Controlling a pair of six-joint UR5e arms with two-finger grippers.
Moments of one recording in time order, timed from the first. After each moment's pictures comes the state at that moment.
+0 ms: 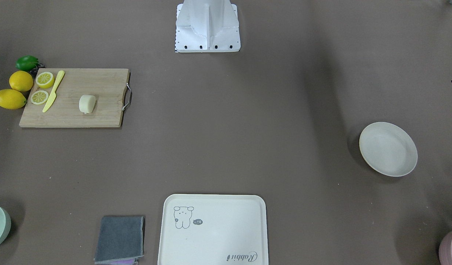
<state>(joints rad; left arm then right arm) -1.46 -1.41 -1.73 -1.87 -2.38 -0.18 1.50 -1.62 1.65 -1.57 2.32 -0.15</state>
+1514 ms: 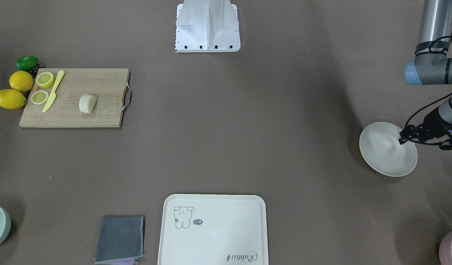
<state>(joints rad) -1.14 -1.69 -1.29 -2.20 -2.22 -0.64 1.48 -1.61 1.64 -1.57 2.37 -0.10</state>
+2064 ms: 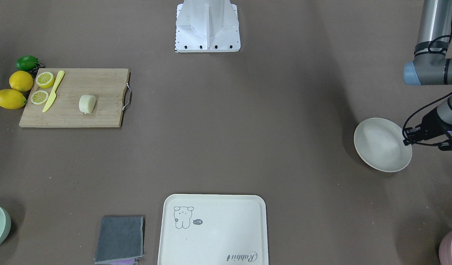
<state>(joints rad) -1.14 -1.70 -1.32 -2.20 -2.24 -0.68 1.48 -1.61 1.68 -1.58 2.37 -0.09</state>
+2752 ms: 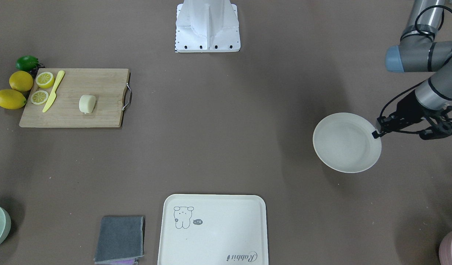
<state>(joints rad) -1.06 -1.75 -1.64 -2.09 -2.31 -1.04 1.31 -1.60 1.86 -1.57 2.37 0.20</state>
